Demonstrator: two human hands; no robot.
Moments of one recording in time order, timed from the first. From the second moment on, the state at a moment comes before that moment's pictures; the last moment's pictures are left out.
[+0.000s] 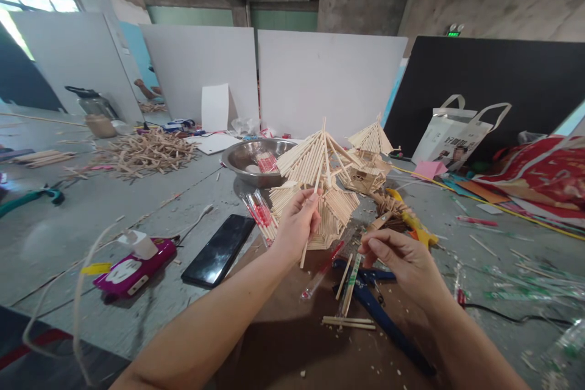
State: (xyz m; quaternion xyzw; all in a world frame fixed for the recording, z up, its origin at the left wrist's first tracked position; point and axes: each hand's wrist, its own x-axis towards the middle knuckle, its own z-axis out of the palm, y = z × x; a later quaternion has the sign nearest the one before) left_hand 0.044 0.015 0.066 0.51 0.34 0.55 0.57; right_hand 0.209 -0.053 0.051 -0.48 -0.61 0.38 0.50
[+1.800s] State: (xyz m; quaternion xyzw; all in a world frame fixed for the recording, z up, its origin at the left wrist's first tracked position) left_hand 0.043 0.021 0.069 0.50 0.34 0.55 0.57; right_hand 0.209 -0.053 0.050 -0.49 -0.60 0.40 0.49
